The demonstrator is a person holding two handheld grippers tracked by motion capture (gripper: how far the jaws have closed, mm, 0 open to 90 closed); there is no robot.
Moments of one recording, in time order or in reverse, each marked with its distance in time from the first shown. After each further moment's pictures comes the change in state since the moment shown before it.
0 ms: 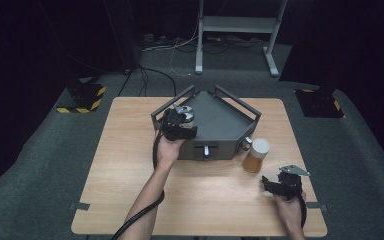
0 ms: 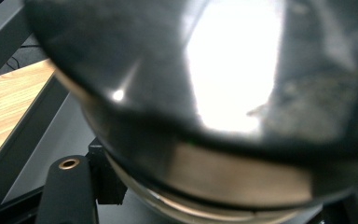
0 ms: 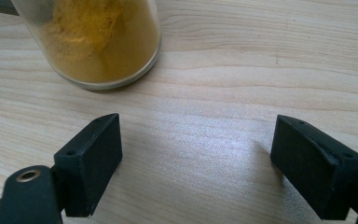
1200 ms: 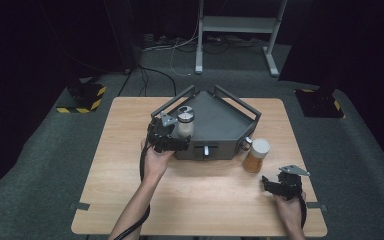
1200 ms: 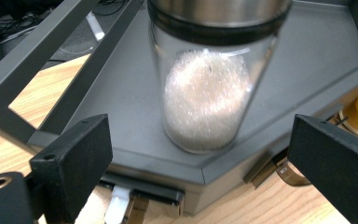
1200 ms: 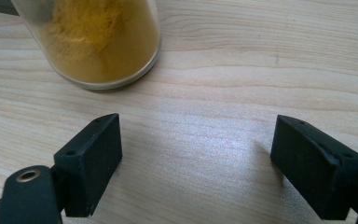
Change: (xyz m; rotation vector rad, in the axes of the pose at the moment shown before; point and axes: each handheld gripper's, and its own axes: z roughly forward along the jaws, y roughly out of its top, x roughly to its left) left arm 0.000 -0.045 -0.049 -0.082 0.015 0.020; right arm 0.000 0.000 0.000 0.000 0.000 0.001
